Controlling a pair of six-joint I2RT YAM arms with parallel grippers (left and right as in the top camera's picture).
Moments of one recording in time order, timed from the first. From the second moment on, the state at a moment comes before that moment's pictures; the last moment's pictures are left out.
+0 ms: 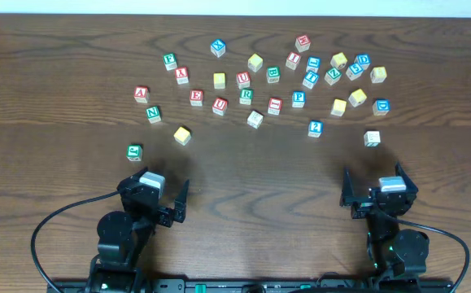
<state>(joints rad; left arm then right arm) -0.12 0.24 0.03 -0.11 0.22 0.03 0.06 0.01 0.01 -0.07 0.01 -0.11</state>
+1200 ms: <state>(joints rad) -0.12 0.24 0.03 -0.11 0.22 0.03 0.06 0.01 0.01 -0.07 0.01 -0.11</state>
